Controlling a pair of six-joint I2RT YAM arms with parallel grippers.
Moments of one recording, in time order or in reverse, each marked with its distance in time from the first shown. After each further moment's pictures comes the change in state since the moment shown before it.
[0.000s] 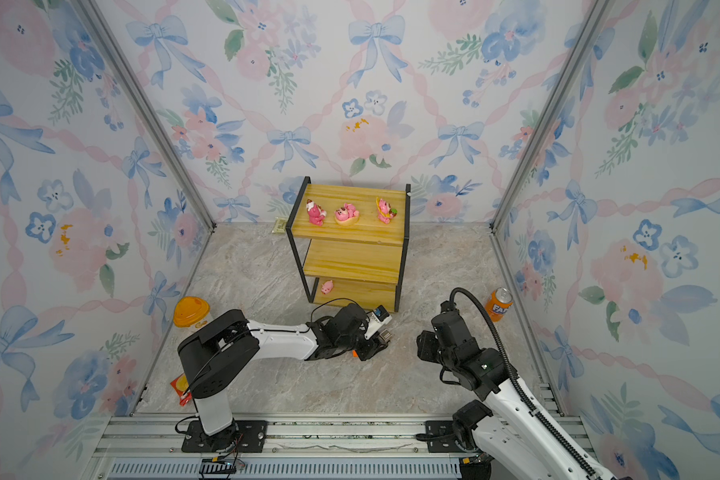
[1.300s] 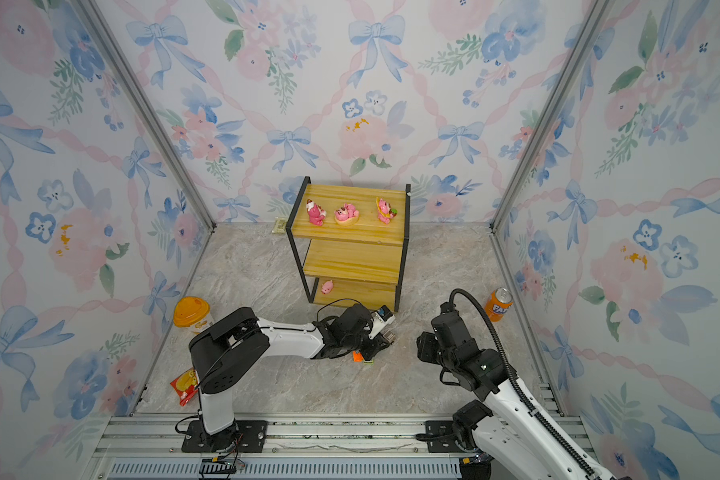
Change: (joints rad) left arm -0.008 0.055 0.047 -0.001 0.003 -0.040; right arm -0.001 -0.003 -0.013 0.003 -0.003 0.000
